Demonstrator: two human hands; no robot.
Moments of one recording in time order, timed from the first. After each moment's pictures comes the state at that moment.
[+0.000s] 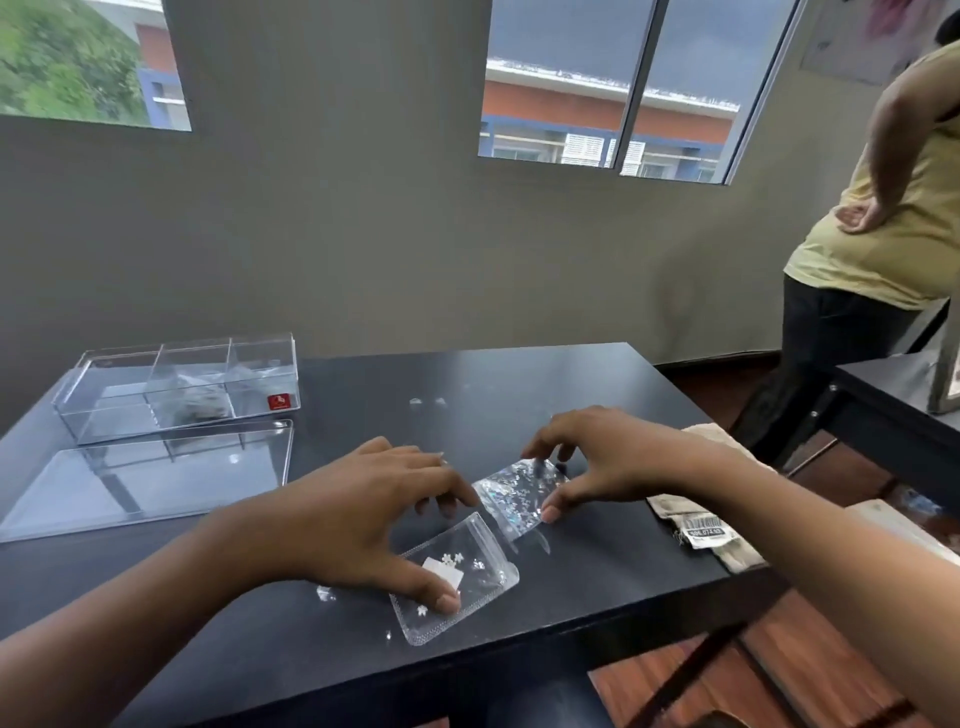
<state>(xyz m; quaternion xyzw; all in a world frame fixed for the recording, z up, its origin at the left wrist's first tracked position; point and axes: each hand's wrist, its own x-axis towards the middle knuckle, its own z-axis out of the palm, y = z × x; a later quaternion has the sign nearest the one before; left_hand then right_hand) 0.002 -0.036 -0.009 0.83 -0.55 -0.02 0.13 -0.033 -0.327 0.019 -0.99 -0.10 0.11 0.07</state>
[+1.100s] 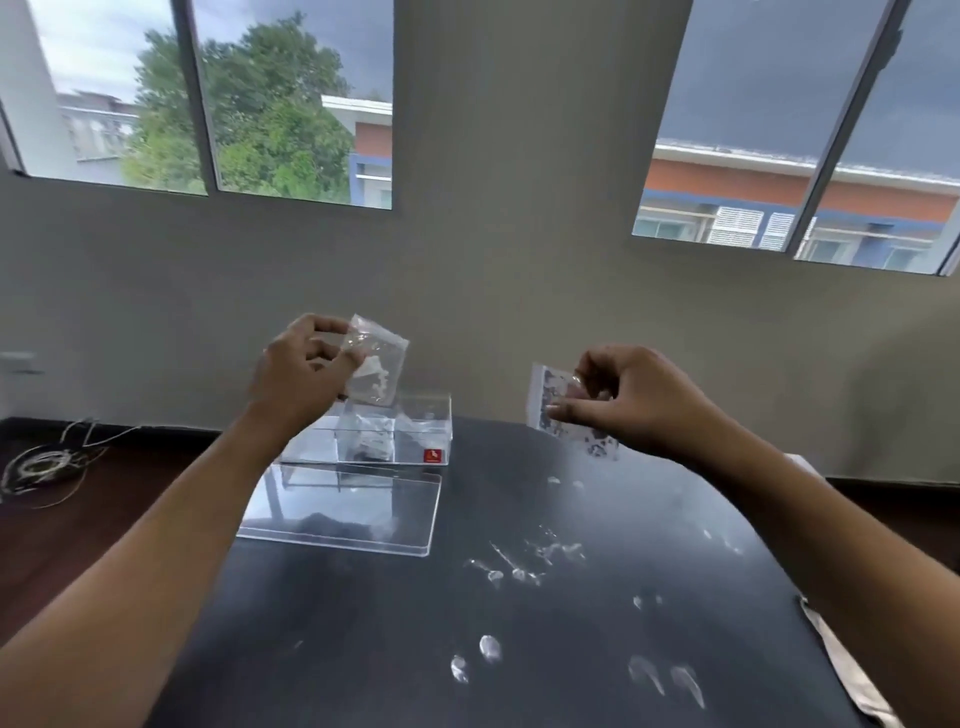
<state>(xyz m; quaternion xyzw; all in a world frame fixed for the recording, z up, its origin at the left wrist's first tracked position) 0.127 0.120 0.028 0.80 -0.04 0.27 0.53 0.064 -0.224 0.094 -0.93 -0.17 -0.13 0.29</state>
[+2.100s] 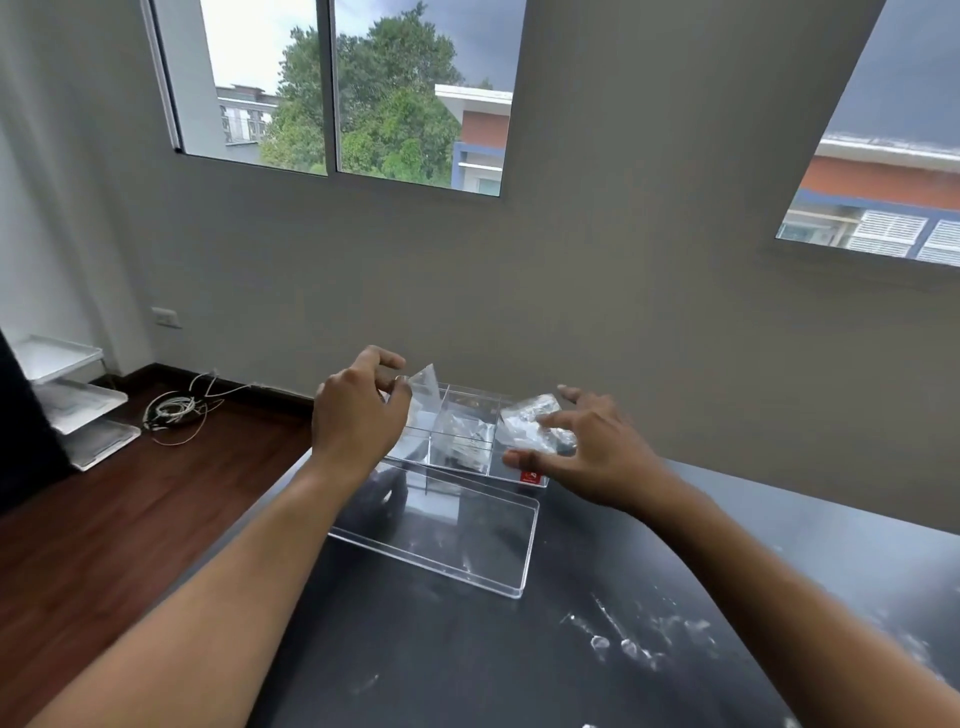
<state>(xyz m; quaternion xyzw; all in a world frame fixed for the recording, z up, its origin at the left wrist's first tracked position) 0.137 0.152 -0.027 0.87 0.09 0.35 0.34 0.158 -0.116 0.005 -0.96 -0.24 -0.04 0.15</state>
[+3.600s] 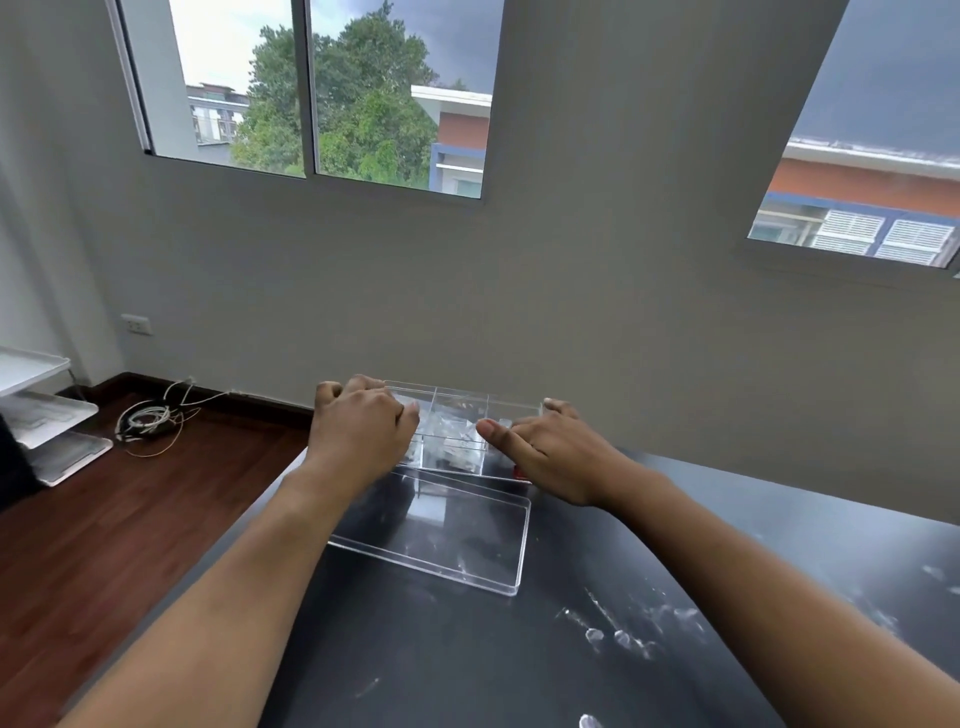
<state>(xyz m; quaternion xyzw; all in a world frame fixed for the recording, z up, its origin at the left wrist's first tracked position) 0.145 0.153 -0.038 0.97 0.05 0.22 0.07 0.176 -0.094 -0.013 -0.93 -0.34 -0.01 0.10</state>
